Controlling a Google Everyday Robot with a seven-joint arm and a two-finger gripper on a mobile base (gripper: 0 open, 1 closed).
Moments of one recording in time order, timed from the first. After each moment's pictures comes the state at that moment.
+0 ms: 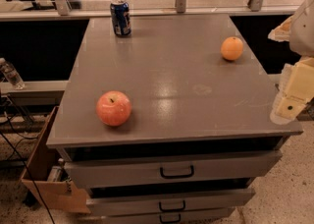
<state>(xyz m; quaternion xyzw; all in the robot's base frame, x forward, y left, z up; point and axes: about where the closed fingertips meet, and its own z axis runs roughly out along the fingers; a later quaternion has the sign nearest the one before) 0.438 -0.217 0.976 -0.60 0.78 -0.03 0.16</state>
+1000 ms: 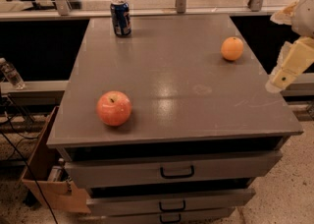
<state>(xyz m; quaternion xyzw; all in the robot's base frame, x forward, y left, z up) 0.513 -0.243 0.974 -0.59 0.77 -0.01 0.24</state>
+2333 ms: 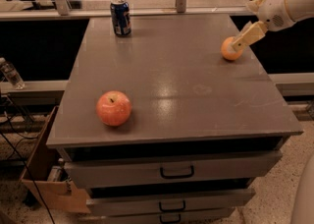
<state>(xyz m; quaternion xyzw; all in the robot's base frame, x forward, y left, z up) 0.719 -0.251 0.929 -0.51 0.74 0.08 0.43</state>
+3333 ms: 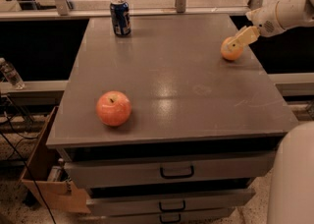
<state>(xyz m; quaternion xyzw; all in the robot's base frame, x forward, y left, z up) 0.764 -0.271 0.890 -0.44 0.78 0.10 0.43</state>
